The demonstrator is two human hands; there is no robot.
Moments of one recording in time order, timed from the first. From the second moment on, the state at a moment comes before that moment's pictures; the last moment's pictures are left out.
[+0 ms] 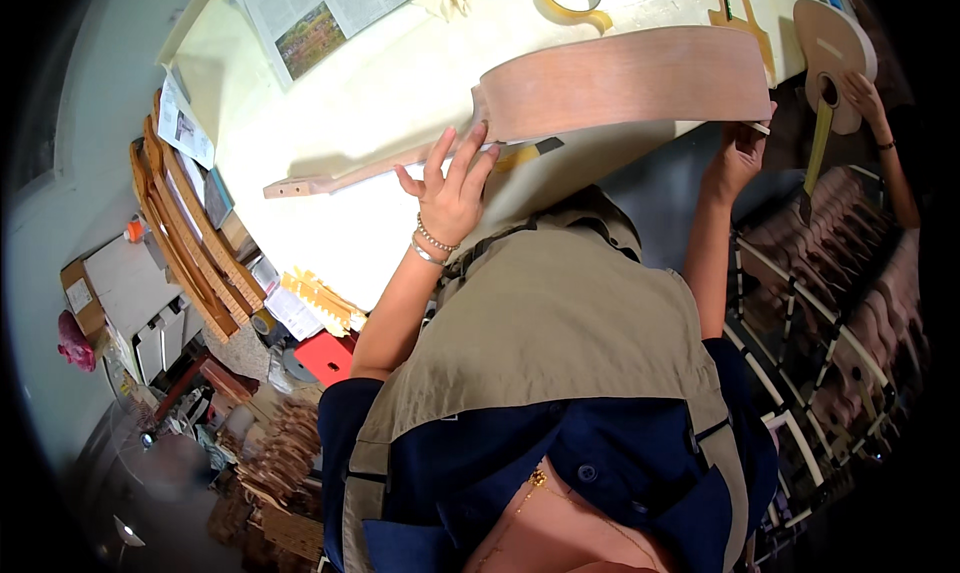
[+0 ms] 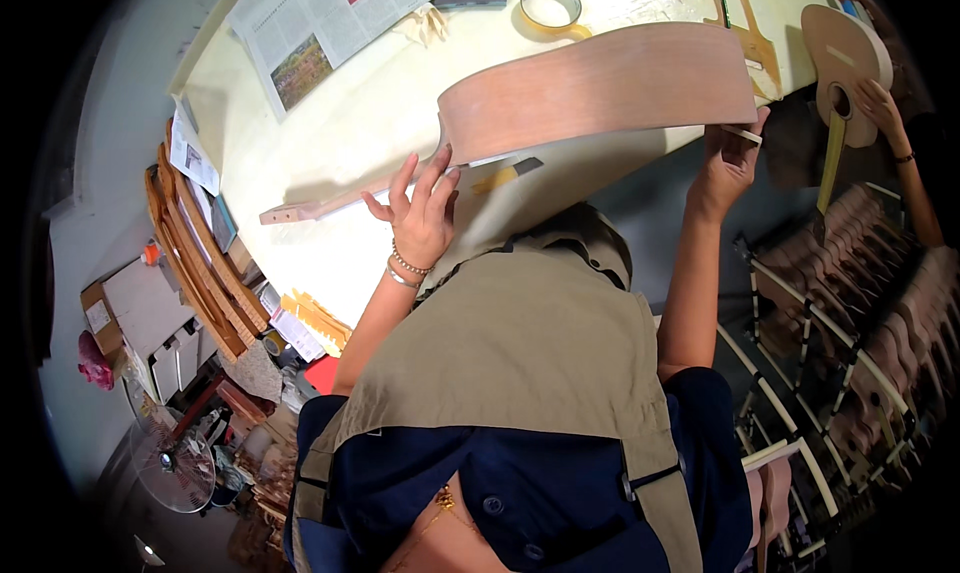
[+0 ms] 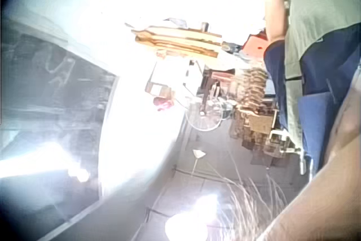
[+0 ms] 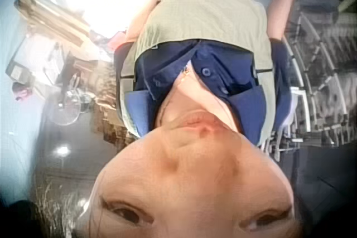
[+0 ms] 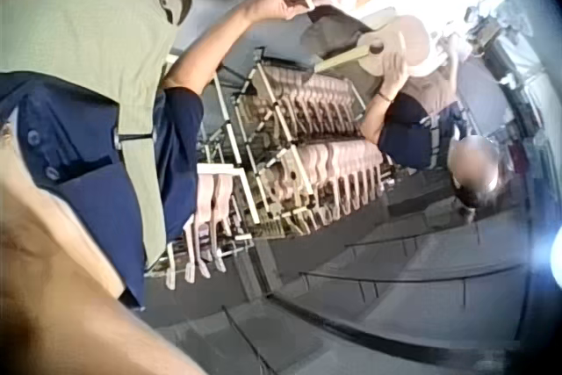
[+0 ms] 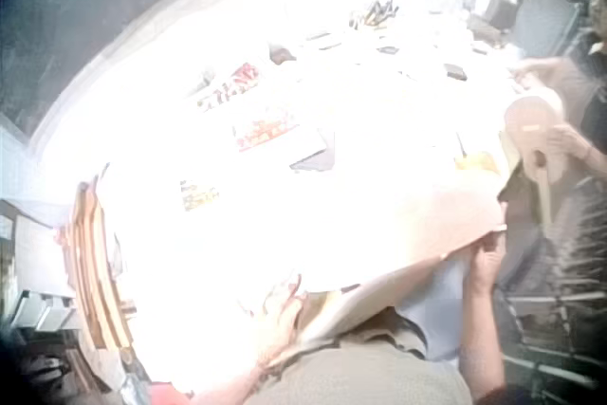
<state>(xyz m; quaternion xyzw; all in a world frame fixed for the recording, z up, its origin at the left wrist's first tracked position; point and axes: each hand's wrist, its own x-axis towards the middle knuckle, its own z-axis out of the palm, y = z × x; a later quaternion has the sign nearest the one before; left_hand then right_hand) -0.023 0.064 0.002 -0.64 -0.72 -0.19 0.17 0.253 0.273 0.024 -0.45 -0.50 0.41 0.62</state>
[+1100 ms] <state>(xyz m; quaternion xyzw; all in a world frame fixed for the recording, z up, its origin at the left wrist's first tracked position) -0.102 0.090 0.326 -0.61 -0.48 -0.62 -0.10 0.119 0.231 0.237 -0.02 -0.52 0.57 0.63</state>
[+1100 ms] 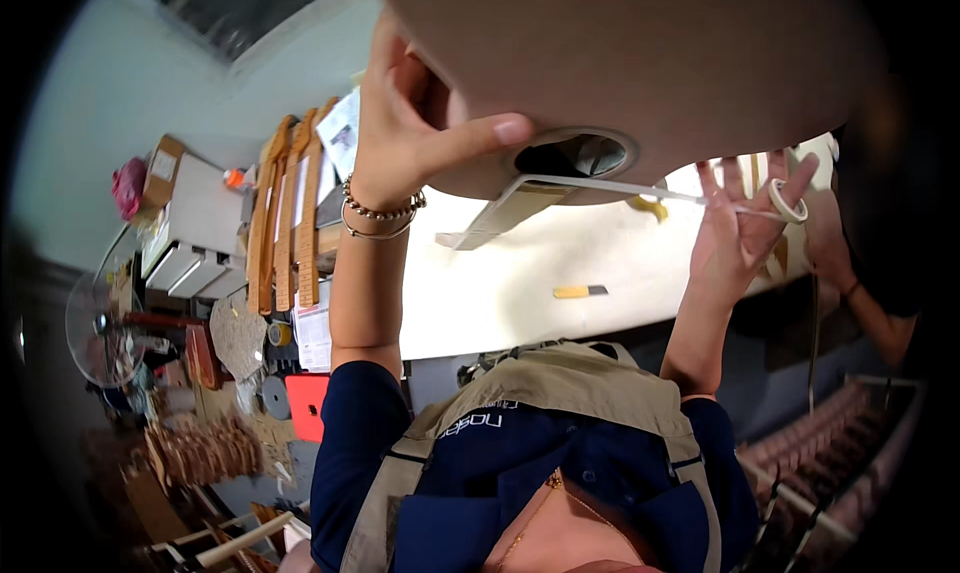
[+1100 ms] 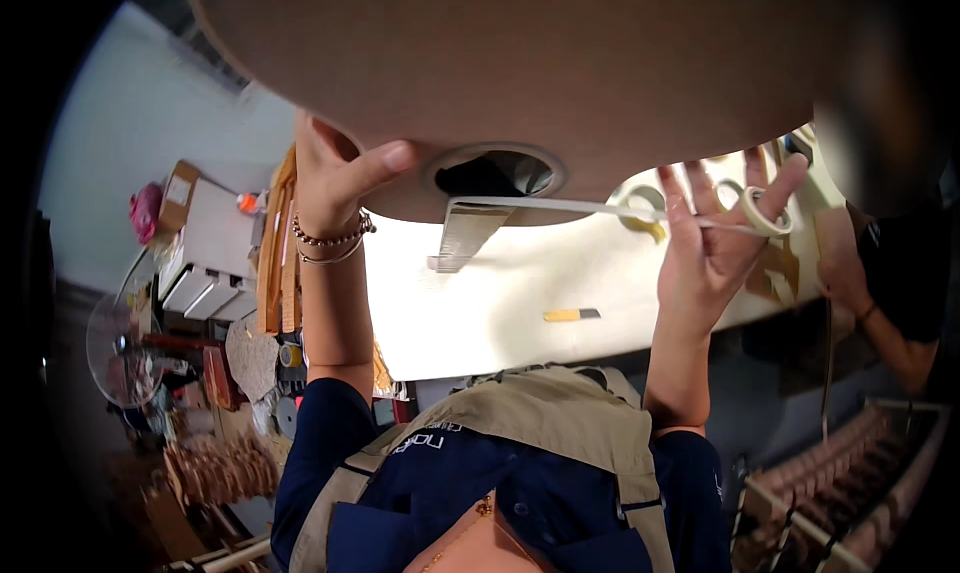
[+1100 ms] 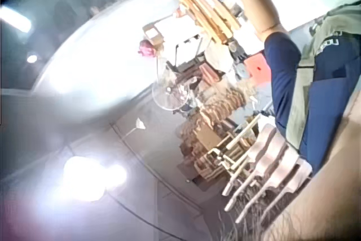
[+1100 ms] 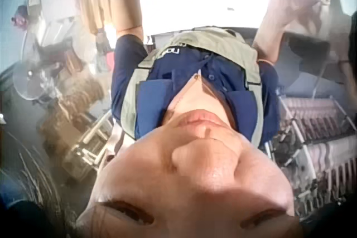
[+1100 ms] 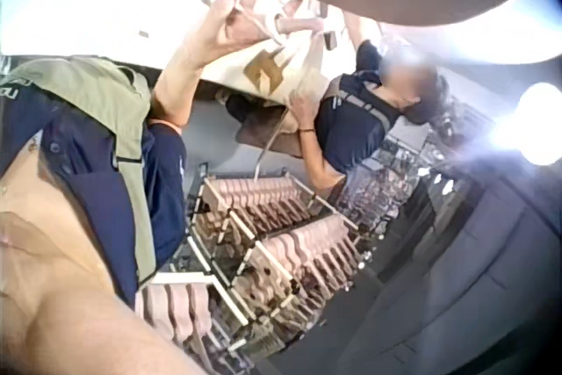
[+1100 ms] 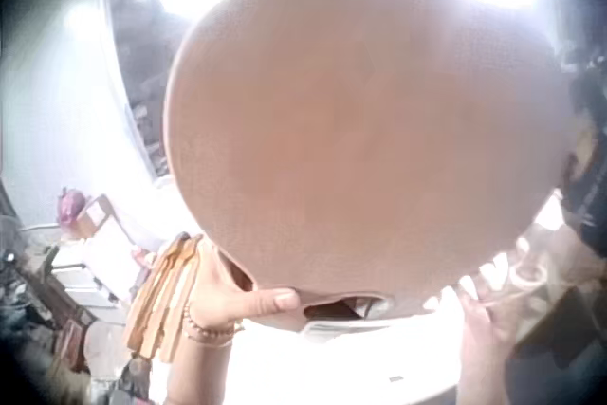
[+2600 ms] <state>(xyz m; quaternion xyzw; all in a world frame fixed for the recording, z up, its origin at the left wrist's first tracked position) -0.078 -0.011 0.278 -0.61 -0.61 -0.20 0.47 0.054 0.198 0.254 0.13 -0.59 0.64 0.48</state>
